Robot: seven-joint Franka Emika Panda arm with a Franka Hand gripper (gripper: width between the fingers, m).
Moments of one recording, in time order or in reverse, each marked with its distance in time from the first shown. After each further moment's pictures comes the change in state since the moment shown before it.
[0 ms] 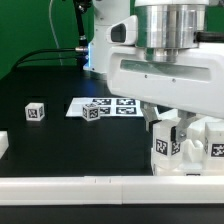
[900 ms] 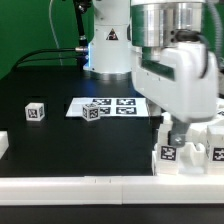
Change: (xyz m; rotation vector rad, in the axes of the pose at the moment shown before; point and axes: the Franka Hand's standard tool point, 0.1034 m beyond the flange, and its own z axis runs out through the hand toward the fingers) arm 0.002 -0.005 -0.003 0.012 -0.009 0.036
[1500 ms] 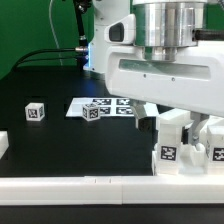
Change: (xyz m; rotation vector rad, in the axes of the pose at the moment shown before) arm 0.000 0.000 0.001 -0.033 0.027 -0.537
